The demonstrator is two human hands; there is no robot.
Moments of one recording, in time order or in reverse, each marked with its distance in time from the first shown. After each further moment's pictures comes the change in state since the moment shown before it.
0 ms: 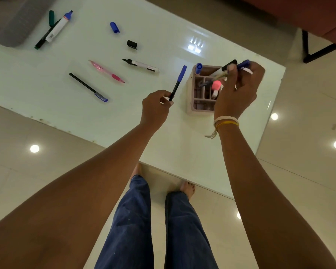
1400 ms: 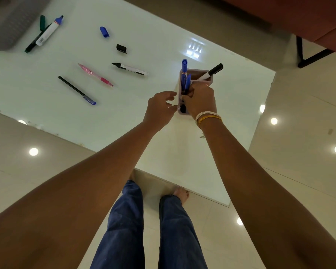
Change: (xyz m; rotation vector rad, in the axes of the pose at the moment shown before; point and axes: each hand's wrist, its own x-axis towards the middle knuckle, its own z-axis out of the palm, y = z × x) left_hand 0.006 0.030 0.037 -0.001 -0.136 -0.024; right_hand 0.017 0.033 0.014 -0.689 -0.762 0.067
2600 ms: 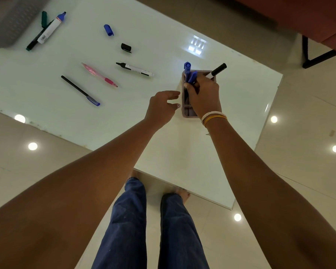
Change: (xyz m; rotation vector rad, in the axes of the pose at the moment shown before) left_hand 0.014 -0.002 -0.015 0.015 -0.040 -0.048; right_hand 0.022 -0.005 0.010 0.074 0.093 -0.176
